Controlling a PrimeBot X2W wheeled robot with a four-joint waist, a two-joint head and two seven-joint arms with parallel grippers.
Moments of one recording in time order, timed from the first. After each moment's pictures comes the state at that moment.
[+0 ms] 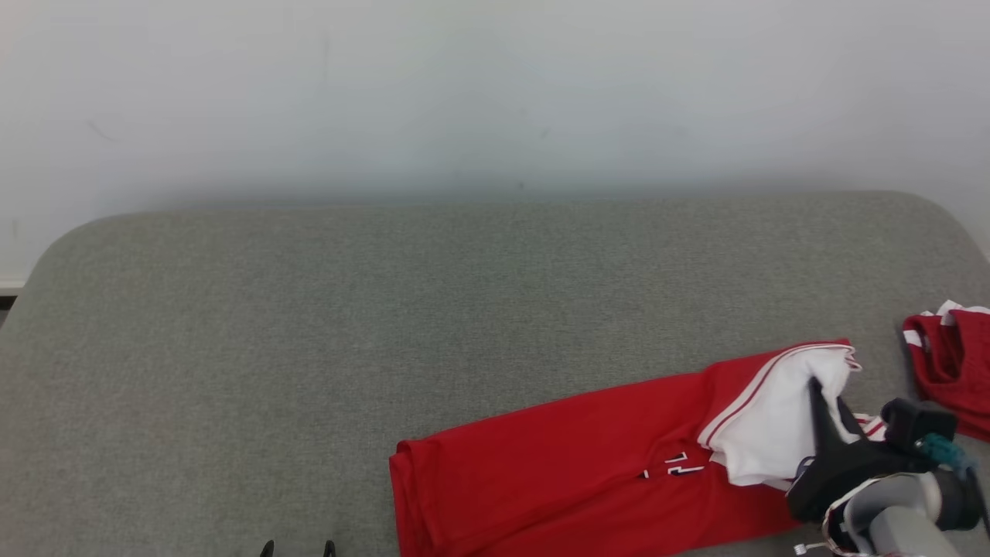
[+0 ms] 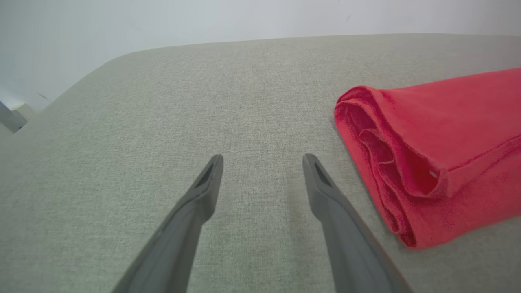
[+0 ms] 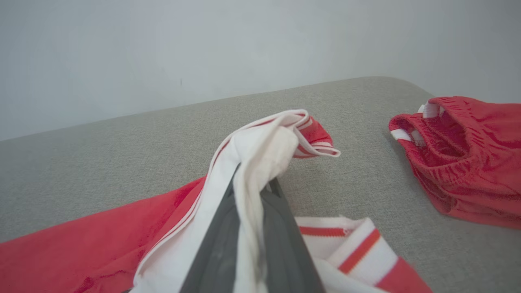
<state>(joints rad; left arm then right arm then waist) 0.08 0.06 -0.09 0.37 -0.06 0.01 -0.26 -0.36 -0.28 0.03 0.81 0.37 0.13 -0.26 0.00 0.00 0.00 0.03</state>
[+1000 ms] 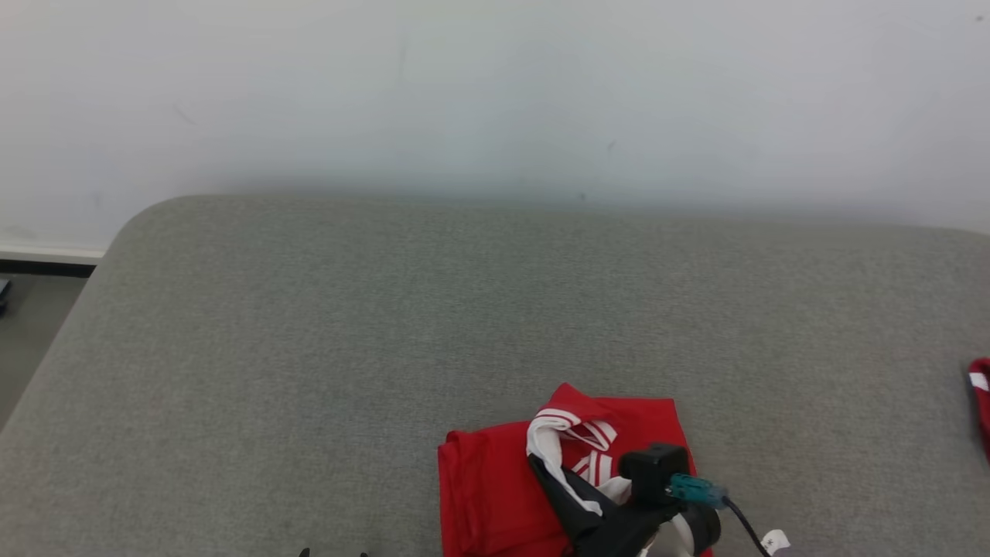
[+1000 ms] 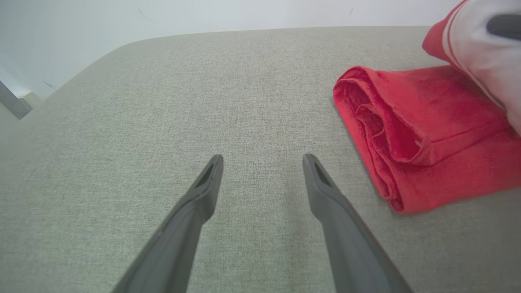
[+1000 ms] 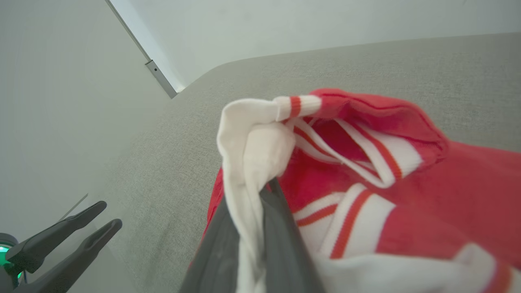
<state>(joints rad) 0.07 0.05 -0.15 0.41 -0.04 -0.02 -0.26 -0.31 -0.13 0.61 0.56 0.61 0.13 -0.14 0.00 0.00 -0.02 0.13</state>
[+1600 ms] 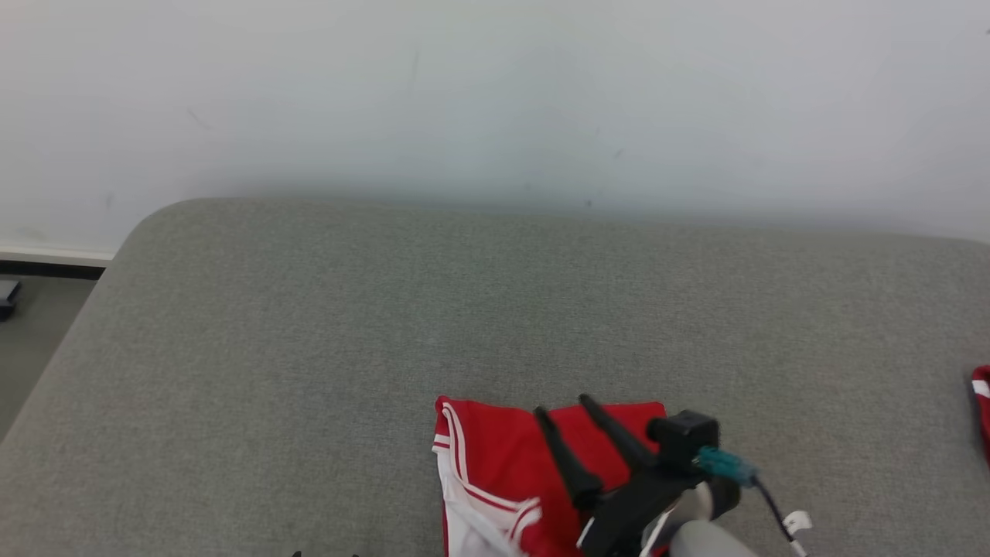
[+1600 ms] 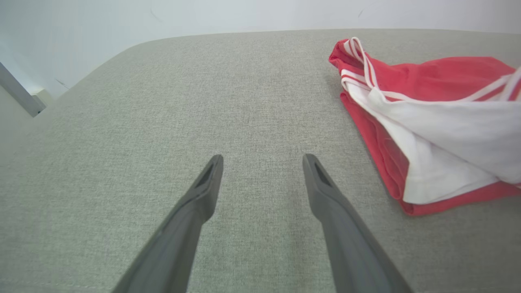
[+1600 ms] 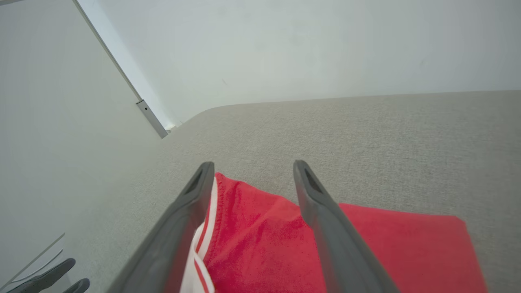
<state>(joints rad) 0.08 0.05 -0.13 0.41 -0.04 -0.02 -0.26 -0.39 -0.10 0.61 0.66 0.61 0.13 -0.26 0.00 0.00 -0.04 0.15</state>
